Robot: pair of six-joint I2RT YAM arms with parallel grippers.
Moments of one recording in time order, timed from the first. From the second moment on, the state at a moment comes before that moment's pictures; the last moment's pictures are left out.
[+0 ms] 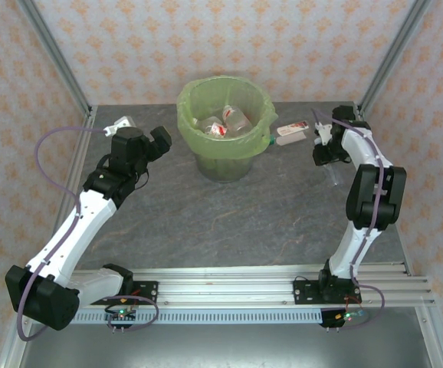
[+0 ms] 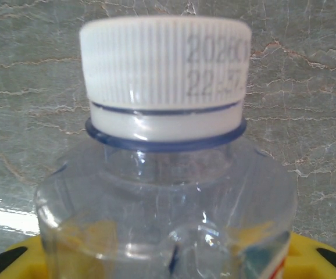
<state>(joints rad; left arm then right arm) -0.28 1.14 1.07 -0.44 -0.28 -0.72 -0.11 1.88 1.52 -0.88 -0.02 -0.37</state>
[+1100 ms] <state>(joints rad) -0.28 1.19 1.07 -0.43 -0.26 -0.73 0.05 1.26 1.38 -0.32 -0.49 0.22</state>
